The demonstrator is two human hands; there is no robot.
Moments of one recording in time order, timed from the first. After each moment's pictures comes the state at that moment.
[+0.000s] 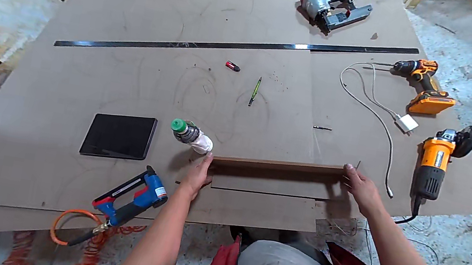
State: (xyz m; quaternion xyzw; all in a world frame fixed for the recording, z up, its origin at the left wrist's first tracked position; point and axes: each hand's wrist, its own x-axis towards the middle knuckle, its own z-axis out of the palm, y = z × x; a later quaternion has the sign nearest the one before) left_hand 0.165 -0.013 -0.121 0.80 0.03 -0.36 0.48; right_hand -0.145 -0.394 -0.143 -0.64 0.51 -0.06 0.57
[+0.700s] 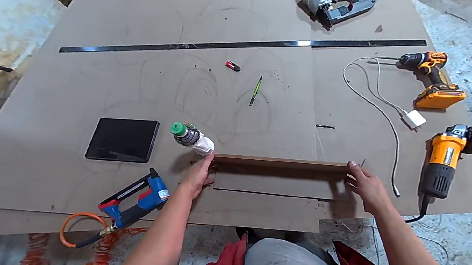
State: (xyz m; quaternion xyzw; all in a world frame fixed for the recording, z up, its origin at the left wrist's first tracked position) left_hand 0.178 -0.019 -0.121 0.78 0.05 -0.40 0.48; right_hand -0.139 -0.400 -0.137 -0.62 0.50 -0.04 0.60
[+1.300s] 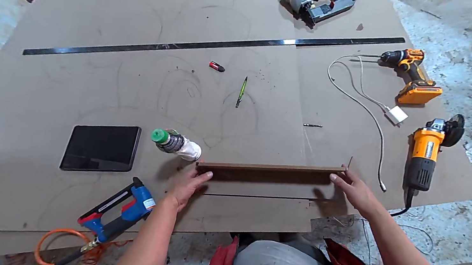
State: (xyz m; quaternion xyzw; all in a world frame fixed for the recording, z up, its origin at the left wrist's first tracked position) left_hand 0.172 -0.009 -0.119 0.76 -0.03 -0.42 0.49; right_hand -0.159 -0.400 -0.137 -0.70 0.46 0.05 0.54
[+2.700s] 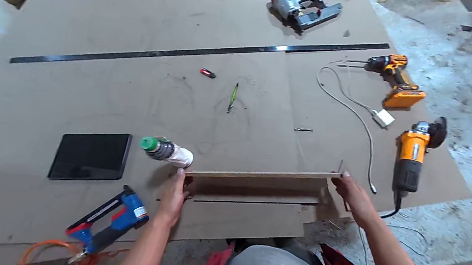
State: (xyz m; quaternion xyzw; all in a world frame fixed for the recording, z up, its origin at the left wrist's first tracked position) left_hand 0.156 -0.007 -0.113 0.78 0.03 -0.31 0.54; right_hand -0.167 -0.392 -0.114 -0.63 0.47 -0.03 0.62
